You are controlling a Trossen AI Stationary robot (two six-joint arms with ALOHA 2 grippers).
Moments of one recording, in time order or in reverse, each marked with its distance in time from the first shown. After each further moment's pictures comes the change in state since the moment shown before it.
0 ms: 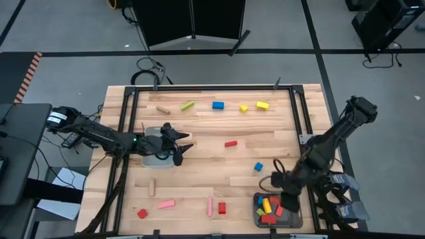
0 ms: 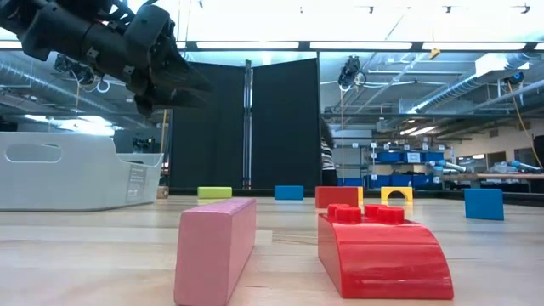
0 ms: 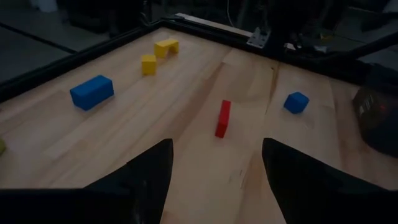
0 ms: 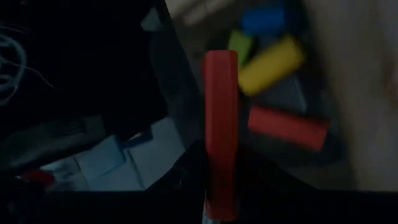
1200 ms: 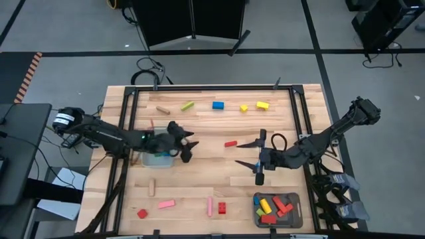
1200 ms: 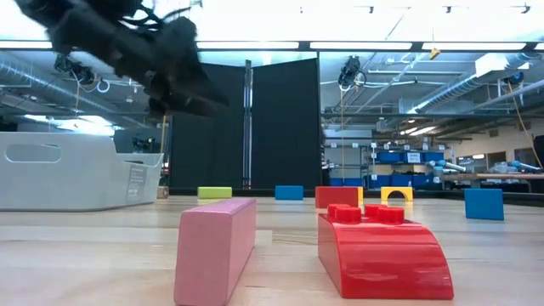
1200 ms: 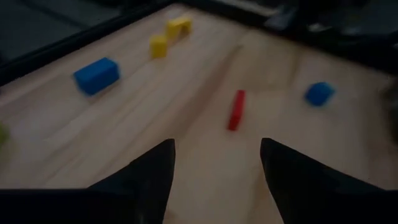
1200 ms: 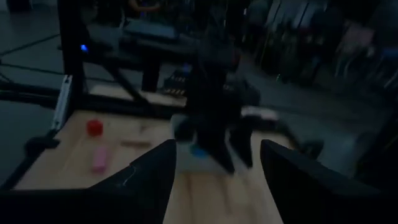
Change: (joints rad) left arm 0.068 0.129 0.140 -0.144 0.028 -0.063; right arm -0.203 -0.018 0.000 0.745 0.960 -1.340
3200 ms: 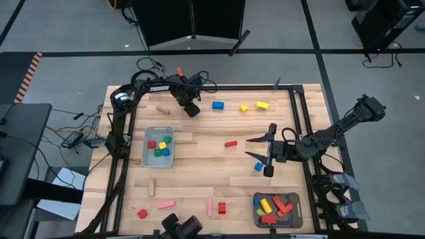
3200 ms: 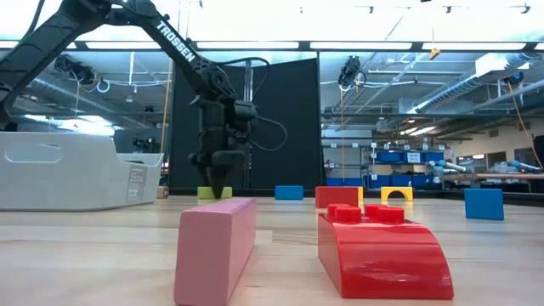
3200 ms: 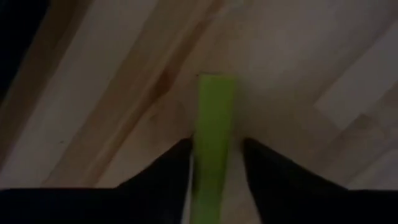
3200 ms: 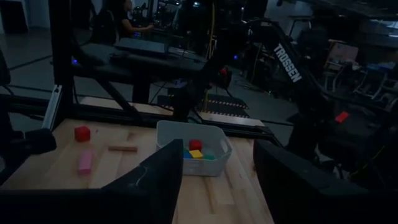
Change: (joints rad) left arm 0.816 0.792 0.882 -1.030 0.449 0.455; right arm -0.012 -0.198 -0.225 0.148 0.005 -0.069
